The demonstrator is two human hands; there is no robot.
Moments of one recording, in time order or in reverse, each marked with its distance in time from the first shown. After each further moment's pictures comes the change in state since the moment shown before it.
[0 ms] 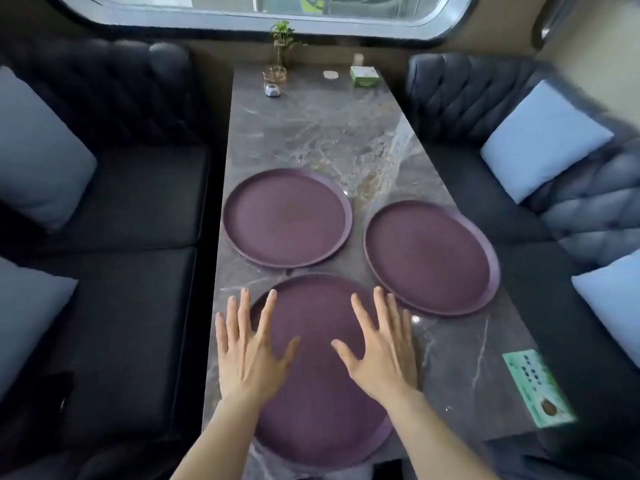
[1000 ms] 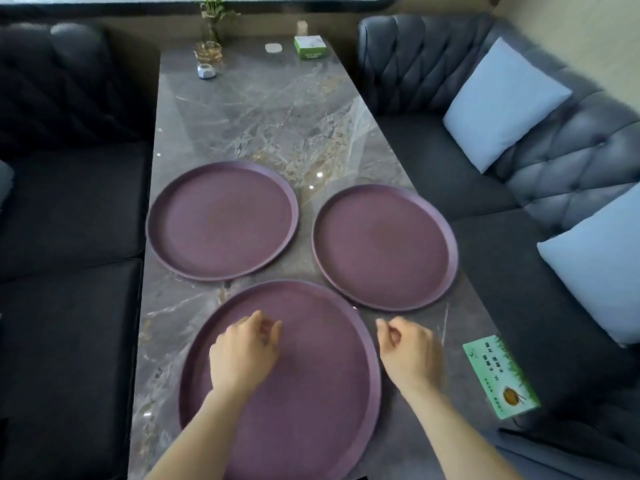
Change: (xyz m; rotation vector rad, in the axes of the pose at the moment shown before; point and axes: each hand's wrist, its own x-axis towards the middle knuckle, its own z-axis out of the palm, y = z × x) left_hand 0.052 0.090 0.034 -0.097 -0.175 -0.075; right_hand 0.020 0.133 -0.002 0.224 0.230 0.396
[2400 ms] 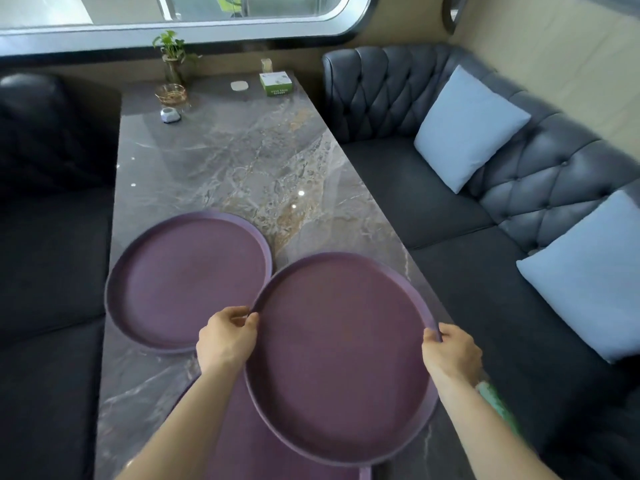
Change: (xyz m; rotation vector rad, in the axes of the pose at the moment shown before) left_hand 0.113 0.081 -0.036 -0.371 -0.046 -0.347; right_hand 0.114 0.025 -0.055 0.175 0.037 0.653
